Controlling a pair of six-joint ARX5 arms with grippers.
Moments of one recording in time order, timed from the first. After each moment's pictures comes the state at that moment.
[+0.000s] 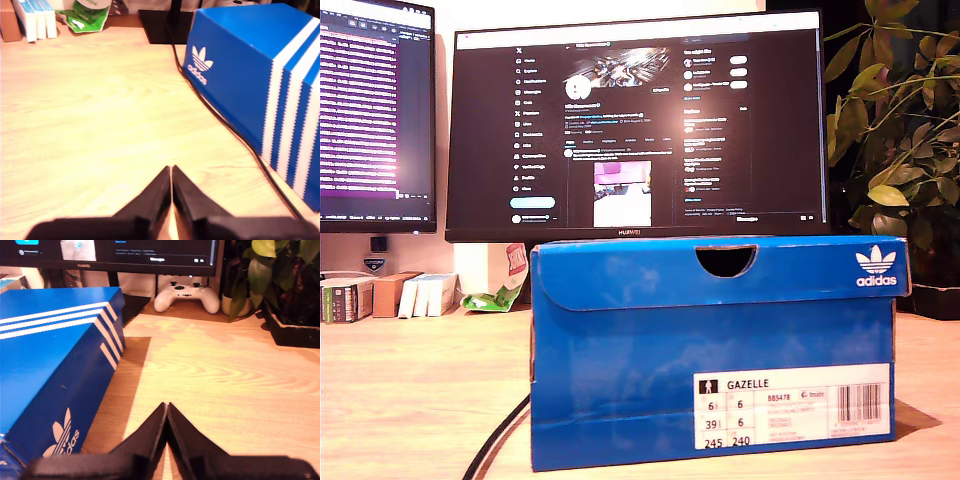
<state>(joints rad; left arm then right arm) -0.36 0.00 0.12 -0.52 0.05 -0.19 0.37 0.01 0.05 -0.28 0.17 0.03</state>
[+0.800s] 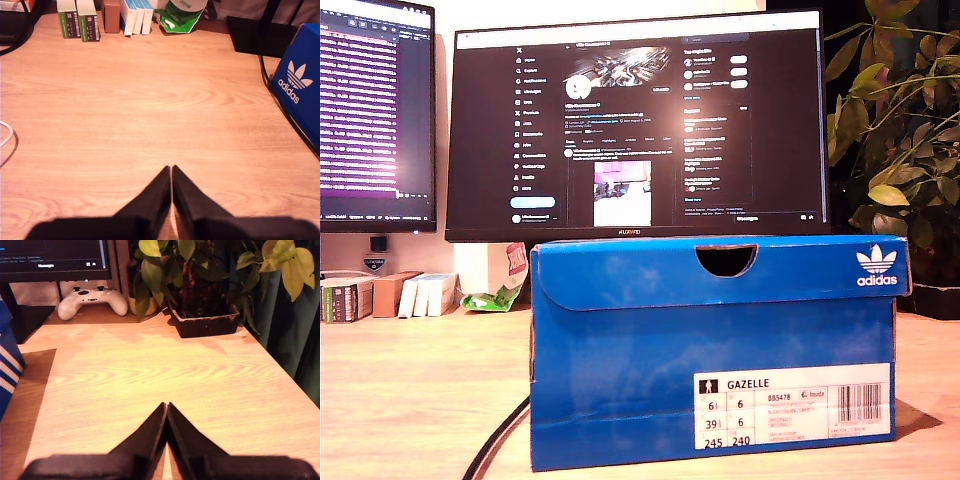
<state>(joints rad) -0.07 0.00 0.12 -0.53 0.05 -0.19 0.07 0.01 0.05 -0.28 0.17 0.03</state>
